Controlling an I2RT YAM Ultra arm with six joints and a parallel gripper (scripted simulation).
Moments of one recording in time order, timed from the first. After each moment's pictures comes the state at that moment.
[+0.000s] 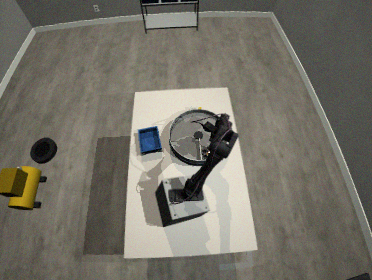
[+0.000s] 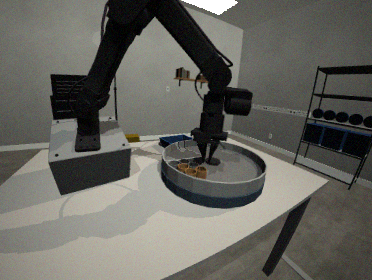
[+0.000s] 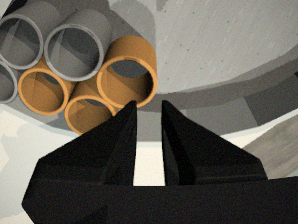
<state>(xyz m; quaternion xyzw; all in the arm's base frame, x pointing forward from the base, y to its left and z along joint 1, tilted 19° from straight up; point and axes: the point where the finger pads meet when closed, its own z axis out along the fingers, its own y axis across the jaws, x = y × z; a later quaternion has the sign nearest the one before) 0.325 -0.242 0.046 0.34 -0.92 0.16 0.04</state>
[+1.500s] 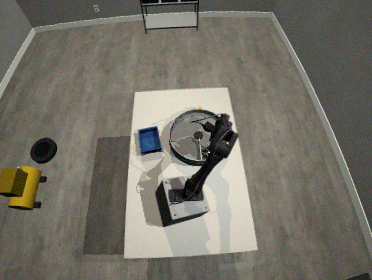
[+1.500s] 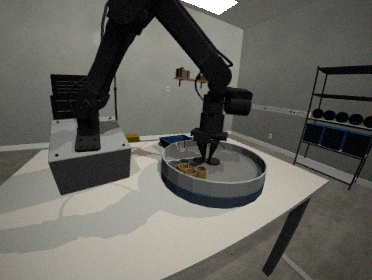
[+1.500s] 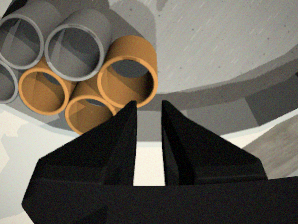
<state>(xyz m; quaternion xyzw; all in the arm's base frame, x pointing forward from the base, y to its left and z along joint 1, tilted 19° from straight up) 0.325 -0.242 0.046 0.34 -0.93 0.16 0.04</state>
